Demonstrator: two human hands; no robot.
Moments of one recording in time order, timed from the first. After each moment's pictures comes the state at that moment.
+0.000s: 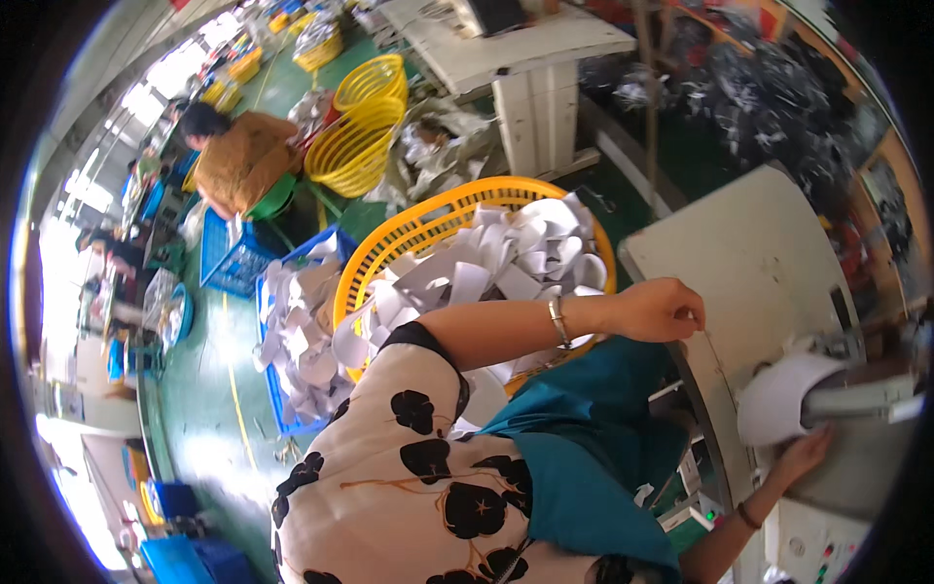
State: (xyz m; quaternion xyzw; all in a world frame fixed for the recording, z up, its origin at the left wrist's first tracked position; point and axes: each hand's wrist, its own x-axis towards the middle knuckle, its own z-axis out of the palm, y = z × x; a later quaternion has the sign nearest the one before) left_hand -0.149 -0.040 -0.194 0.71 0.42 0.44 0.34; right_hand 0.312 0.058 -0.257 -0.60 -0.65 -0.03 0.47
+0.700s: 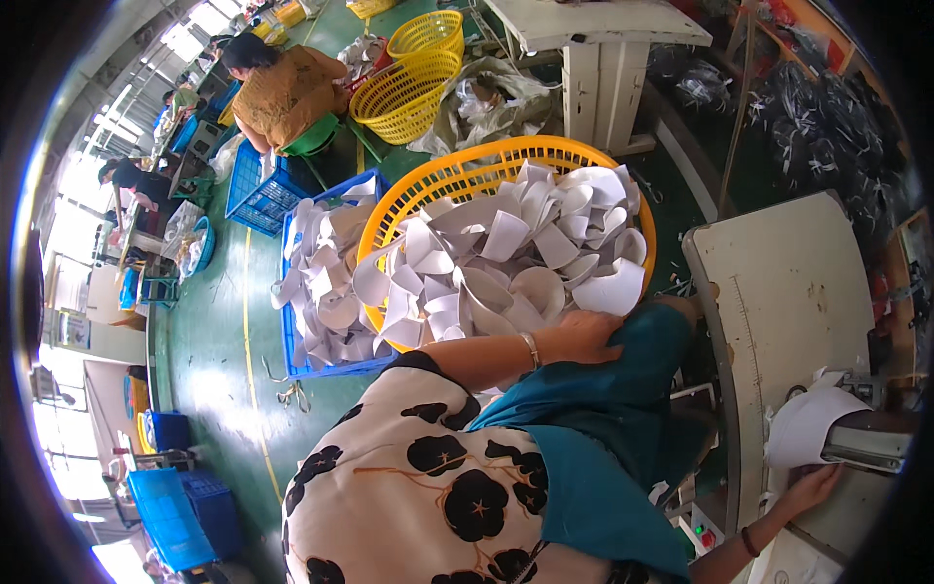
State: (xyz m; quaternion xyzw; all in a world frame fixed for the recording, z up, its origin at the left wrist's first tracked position) left_hand -0.181 -0.167 -0.318 0.60 0.72 0.19 0.29; right_hand 0.288 0.057 -0.228 -0.61 -0.57 0.19 0.51
